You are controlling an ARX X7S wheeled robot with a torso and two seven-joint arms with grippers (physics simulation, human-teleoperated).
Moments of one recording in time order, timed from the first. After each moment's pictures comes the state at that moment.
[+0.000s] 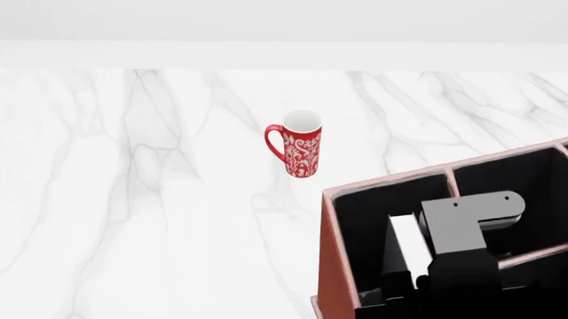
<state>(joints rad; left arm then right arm) -0.05 -0.62 -0.44 0.81 -0.73 -0.65 -0.32 0.92 0.80 -0.75 -0.01 1.48 0.97 0.65</state>
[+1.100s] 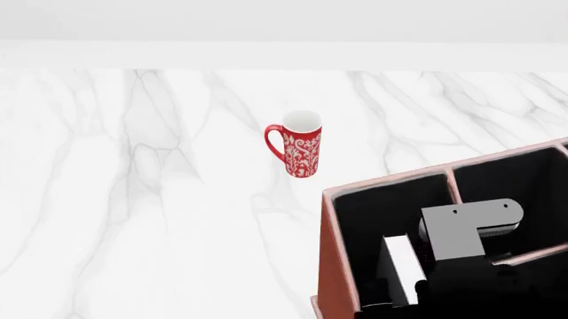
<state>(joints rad) -0.04 -0.62 -0.43 0.82 -0.73 -0.64 -0.32 0.88 0.79 -0.75 0.01 1.43 0.93 0.61</state>
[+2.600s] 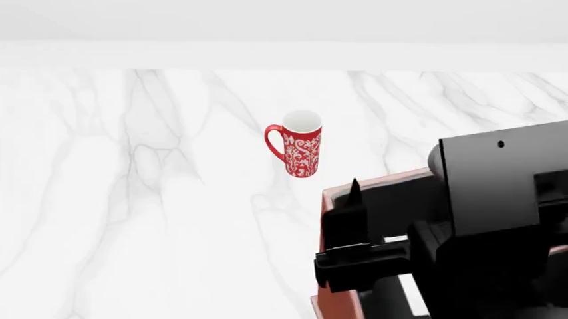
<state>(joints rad) -0.01 -0.63 -0.53 0.88 -0.83 -0.62 -0.34 0.94 0.94 -0.49 -0.64 1.71 0.81 1.01</state>
